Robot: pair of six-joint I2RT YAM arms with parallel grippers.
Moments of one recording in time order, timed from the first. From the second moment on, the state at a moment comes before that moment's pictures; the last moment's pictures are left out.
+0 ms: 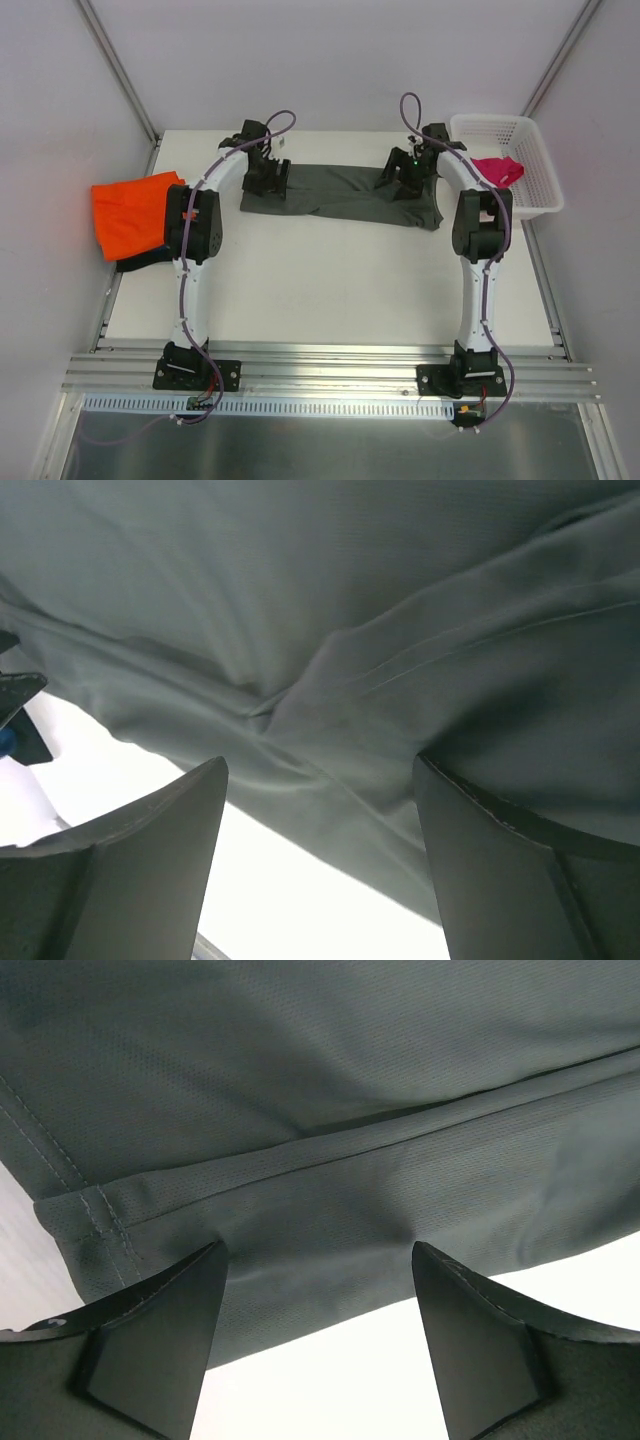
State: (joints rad) left arm -0.21 2.30 1.96 -0.75 0.21 -0.01; right arm 0.11 2.36 2.01 -0.74 -0.51 0.37
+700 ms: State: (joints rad) left arm -0.22 2.12 1.62 -0.76 0.34 -0.03; right arm 0.07 2.23 1.71 -0.70 -0.61 0.43
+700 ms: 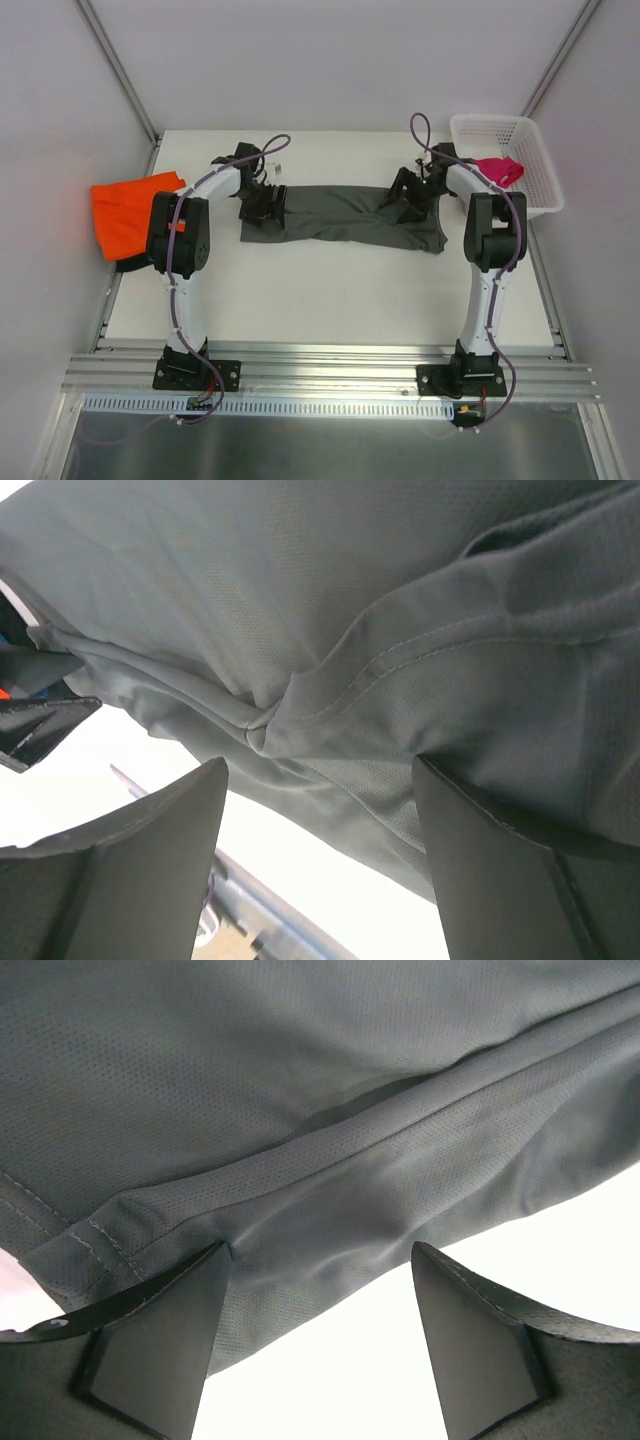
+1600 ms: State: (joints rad) left arm -0.27 1.70 1.32 -0.86 0.35 -0.06; right arm 0.11 1.99 1.57 -0.80 -0.53 0.38
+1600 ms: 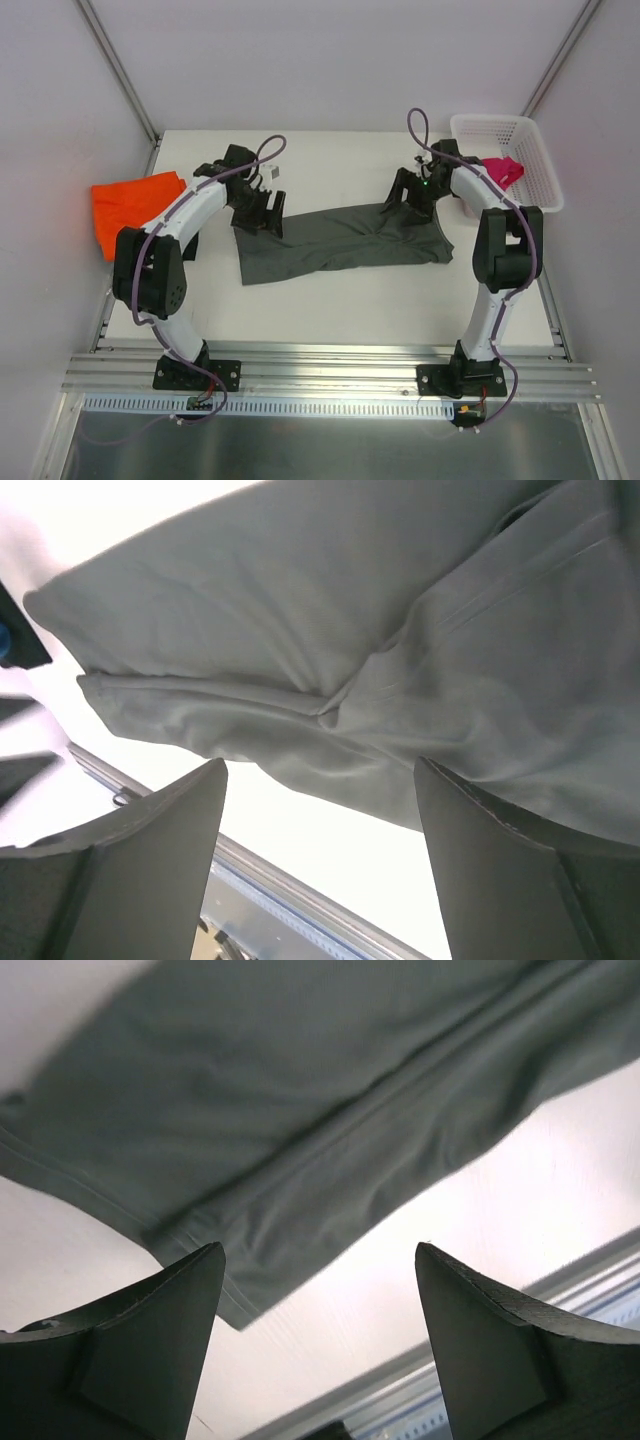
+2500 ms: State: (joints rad) left arm -0.21 2.08 1.69 -0.84 0.28 0.01; right arm 0.05 1.92 1.43 -0.82 -0.48 0.33
